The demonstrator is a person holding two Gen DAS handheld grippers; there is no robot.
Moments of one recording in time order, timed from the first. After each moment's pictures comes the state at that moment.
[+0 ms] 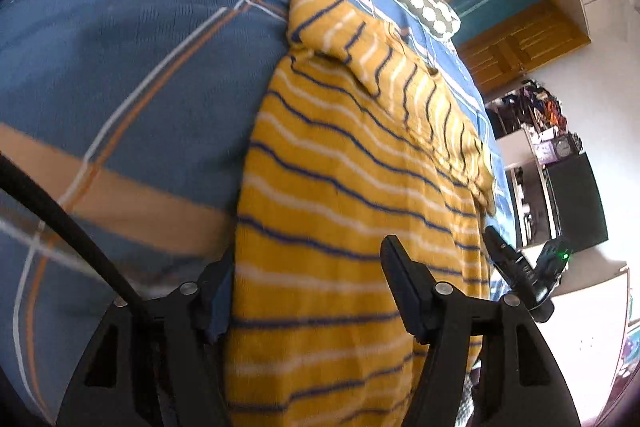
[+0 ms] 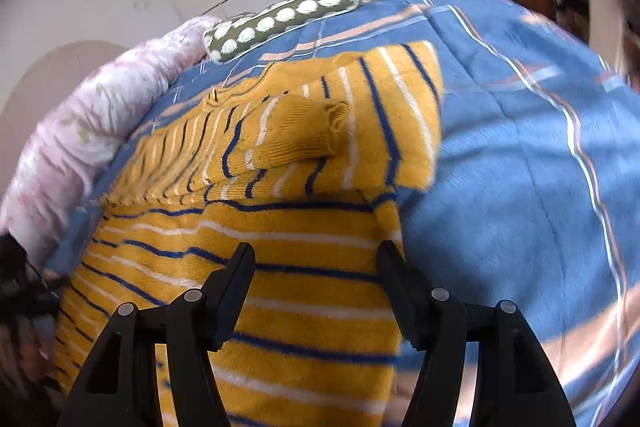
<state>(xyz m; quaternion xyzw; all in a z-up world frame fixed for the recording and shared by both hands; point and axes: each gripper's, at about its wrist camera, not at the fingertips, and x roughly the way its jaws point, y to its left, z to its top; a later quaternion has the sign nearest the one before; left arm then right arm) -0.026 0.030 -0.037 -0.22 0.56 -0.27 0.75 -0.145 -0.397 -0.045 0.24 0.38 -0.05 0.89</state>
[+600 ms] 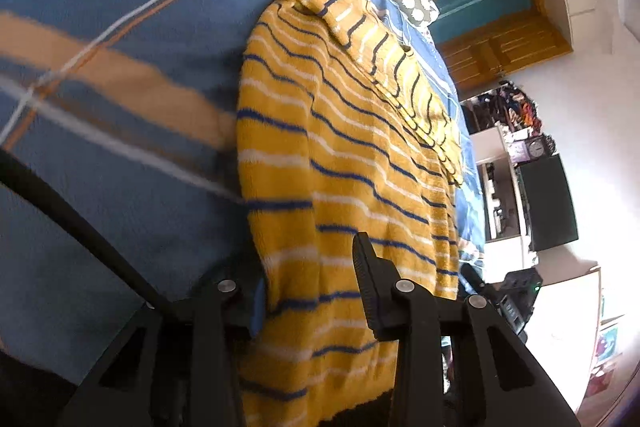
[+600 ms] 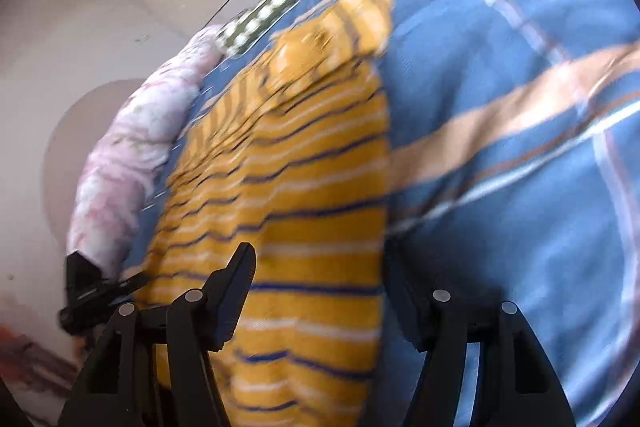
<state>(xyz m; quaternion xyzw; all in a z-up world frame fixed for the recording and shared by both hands) -0.074 0.038 -0.045 -0.28 0.57 -0.30 0.71 -0.235 -0.368 -0.057 0.35 0.39 0.01 0.85</state>
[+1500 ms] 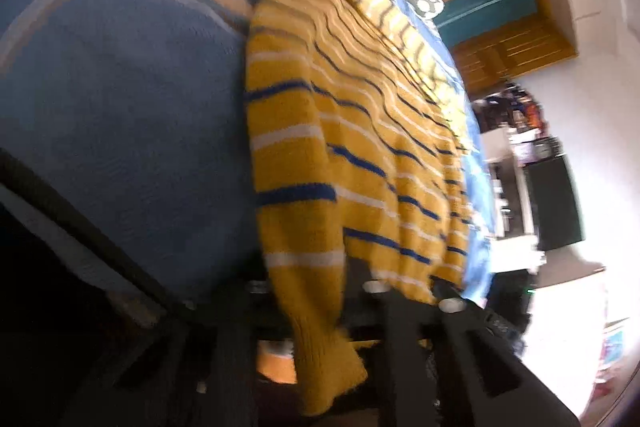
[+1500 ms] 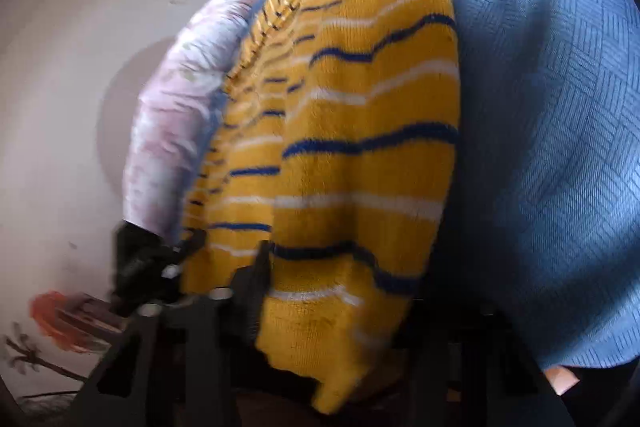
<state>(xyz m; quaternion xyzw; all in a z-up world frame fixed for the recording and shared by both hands) -0.151 0.049 -0.047 -0.27 0.56 -0.27 0.73 -0.273 -0.299 -0.096 0.39 0.45 0.11 0.80</state>
